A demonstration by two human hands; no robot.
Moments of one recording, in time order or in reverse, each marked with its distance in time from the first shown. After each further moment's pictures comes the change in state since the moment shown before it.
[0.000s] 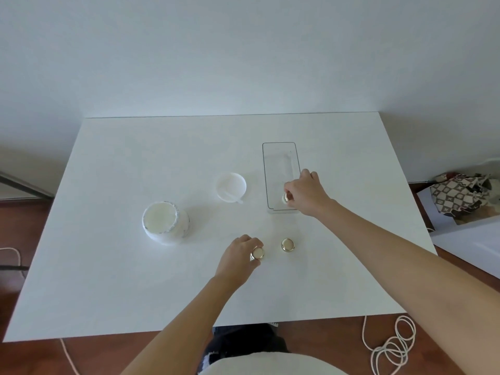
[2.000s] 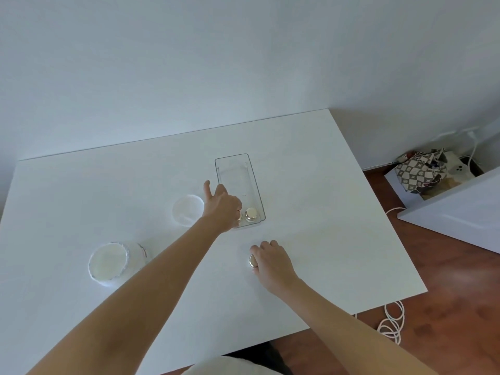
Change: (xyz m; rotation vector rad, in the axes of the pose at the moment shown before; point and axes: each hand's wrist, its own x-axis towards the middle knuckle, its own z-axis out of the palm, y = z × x) left_hand 0.147 0.077 -0.048 0.702 -0.094 0.148; right_hand -0.099 -0.048 0.062 0.358 -0.062 0.153
